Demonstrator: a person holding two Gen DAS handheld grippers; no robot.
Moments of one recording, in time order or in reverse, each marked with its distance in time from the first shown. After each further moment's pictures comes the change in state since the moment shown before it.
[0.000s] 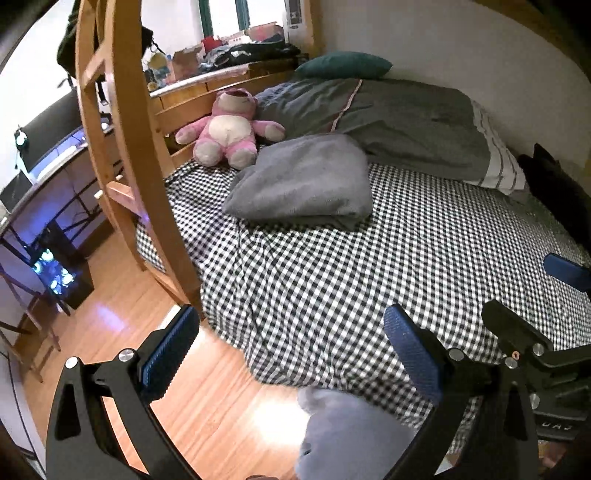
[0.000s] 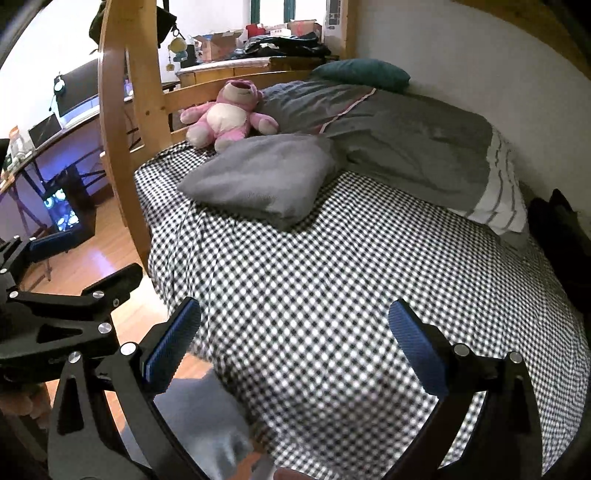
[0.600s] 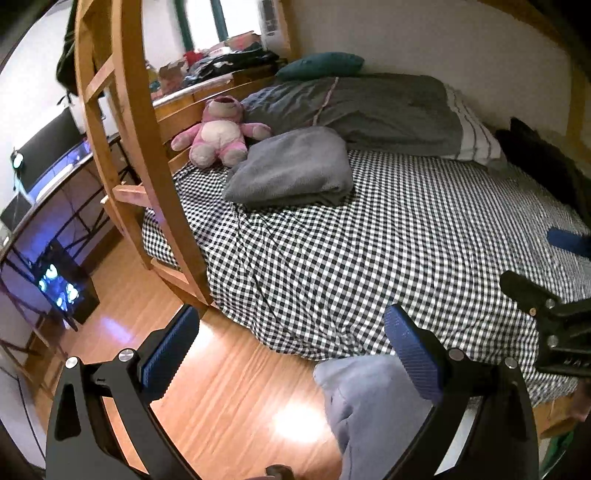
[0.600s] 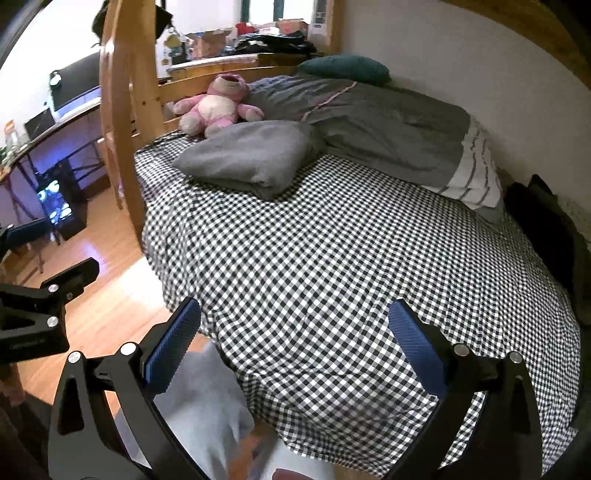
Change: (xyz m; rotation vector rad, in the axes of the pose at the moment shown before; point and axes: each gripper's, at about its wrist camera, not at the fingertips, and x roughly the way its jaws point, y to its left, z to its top) left arm -0.042 0.001 -0.048 0.115 -0.017 -0.014; right arm -0.036 -0.016 -0.052 -0.014 0.011 -0.022
